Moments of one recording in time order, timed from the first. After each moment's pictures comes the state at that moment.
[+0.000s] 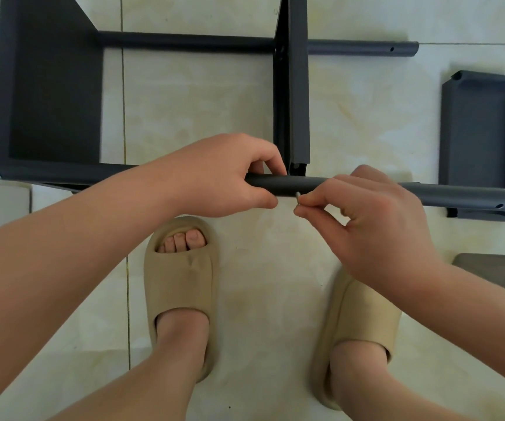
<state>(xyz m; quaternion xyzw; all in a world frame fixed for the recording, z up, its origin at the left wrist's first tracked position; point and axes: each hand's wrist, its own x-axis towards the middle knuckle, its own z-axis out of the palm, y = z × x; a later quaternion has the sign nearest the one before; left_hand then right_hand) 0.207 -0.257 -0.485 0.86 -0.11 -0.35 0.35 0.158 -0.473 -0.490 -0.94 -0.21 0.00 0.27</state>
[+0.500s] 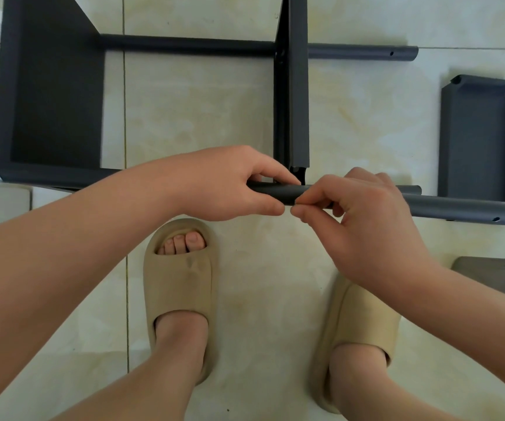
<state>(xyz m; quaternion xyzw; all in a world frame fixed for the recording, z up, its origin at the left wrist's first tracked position) 0.211 -0.258 -0.482 0.82 -0.13 -0.43 0.36 0.162 -0.463 -0.483 -0.94 -0.16 0.06 0.30</state>
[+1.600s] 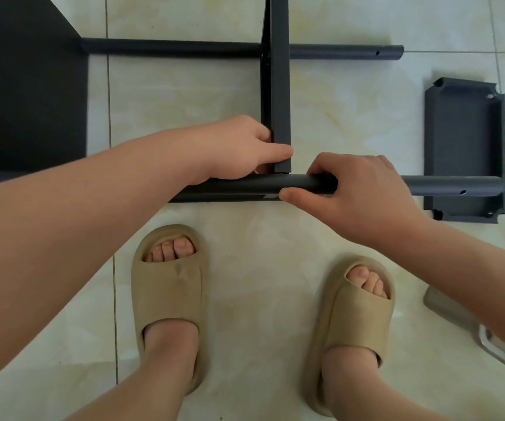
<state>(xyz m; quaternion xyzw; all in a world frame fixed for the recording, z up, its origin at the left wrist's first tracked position) 0.247 -0.288 -0.501 0.82 0.04 -0.40 0.41 0.206 -0.480 -0.497 -0.96 -0.11 0.17 0.18</state>
